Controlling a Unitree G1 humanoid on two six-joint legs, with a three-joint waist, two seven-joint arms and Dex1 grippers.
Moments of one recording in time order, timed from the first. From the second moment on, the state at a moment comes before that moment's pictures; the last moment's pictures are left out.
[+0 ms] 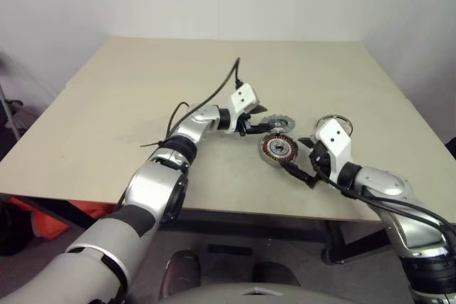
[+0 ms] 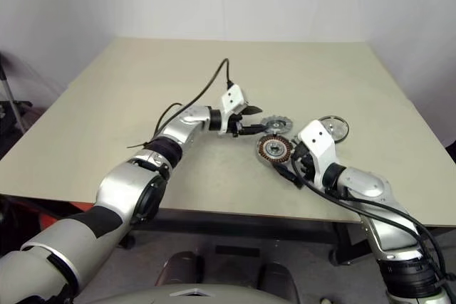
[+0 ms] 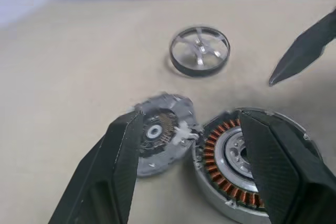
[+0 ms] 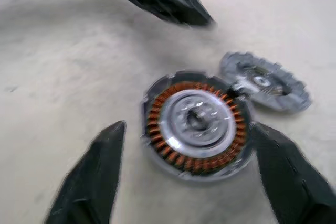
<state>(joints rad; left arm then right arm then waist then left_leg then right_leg) -1.05 0.02 -0.03 1.15 0.03 -0.24 -1.02 -0.08 -0.64 -0.03 -0.31 0.27 0.53 0.66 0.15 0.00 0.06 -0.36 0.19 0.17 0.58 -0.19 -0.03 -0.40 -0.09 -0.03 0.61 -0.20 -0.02</state>
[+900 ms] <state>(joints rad) -0.45 0.14 -0.09 0.29 -0.11 0.20 -0.84 -0.36 -0.59 0.11 0.01 0.17 0.45 0.76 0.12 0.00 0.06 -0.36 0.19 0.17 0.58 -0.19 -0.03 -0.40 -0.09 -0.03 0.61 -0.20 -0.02</state>
